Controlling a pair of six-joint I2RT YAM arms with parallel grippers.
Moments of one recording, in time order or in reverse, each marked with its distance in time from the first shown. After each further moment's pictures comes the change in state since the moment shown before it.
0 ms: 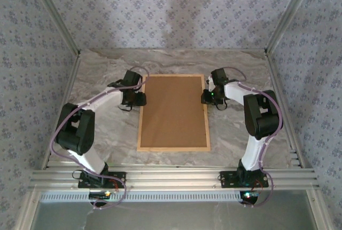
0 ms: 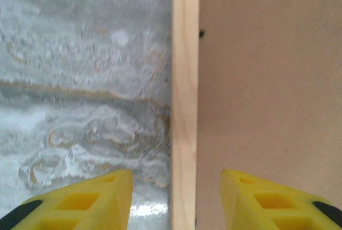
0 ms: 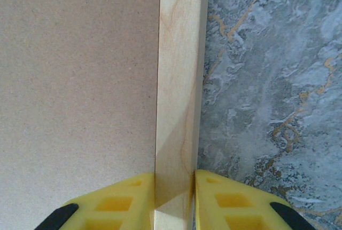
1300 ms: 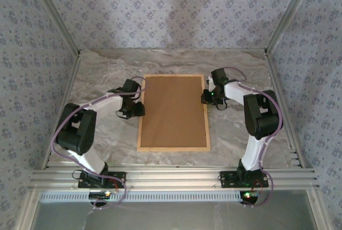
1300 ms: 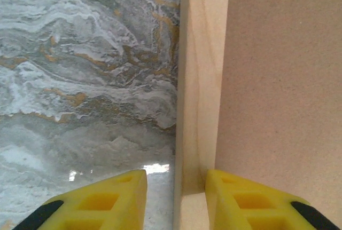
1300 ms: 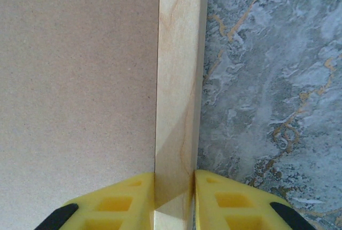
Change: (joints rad) left arm 0.006 0.003 -0.111 0.005 0.121 -0.024; right arm -0.002 0.002 0.000 0.002 -0.004 0.000
